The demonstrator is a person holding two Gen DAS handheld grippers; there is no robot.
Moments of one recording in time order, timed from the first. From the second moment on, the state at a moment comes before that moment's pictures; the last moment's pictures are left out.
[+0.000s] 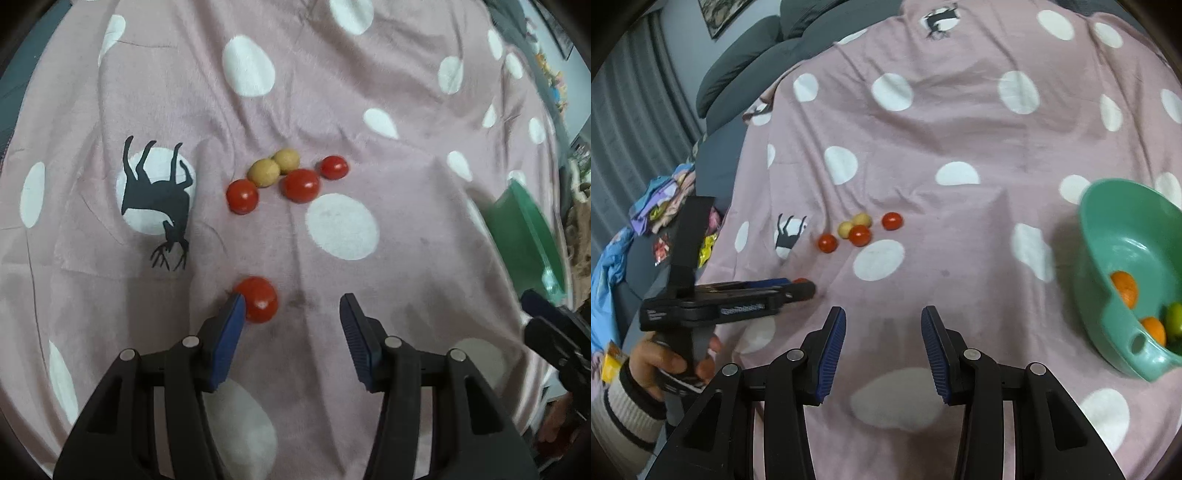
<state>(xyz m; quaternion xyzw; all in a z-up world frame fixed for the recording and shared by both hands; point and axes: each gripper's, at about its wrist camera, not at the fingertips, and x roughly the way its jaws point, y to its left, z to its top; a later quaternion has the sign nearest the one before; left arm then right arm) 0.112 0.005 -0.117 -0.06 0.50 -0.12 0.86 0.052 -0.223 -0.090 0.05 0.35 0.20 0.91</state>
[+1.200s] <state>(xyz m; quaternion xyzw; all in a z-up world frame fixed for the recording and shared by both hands) 0.146 0.010 -0.133 -0.06 0.50 -0.14 0.85 0.099 -0.208 -0.111 0.06 0.40 0.19 0.89</state>
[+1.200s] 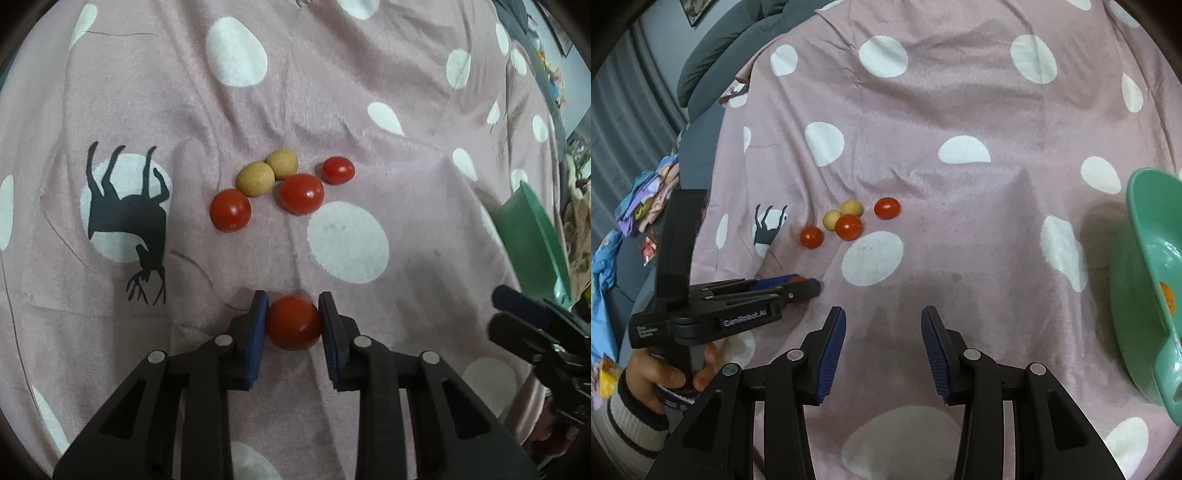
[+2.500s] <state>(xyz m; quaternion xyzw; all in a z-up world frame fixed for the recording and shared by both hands) 0.146 0.044 -0.109 -0.10 0.46 -0.15 0.87 0.224 -0.099 -0.144 -0.06 0.45 0.21 0.87</state>
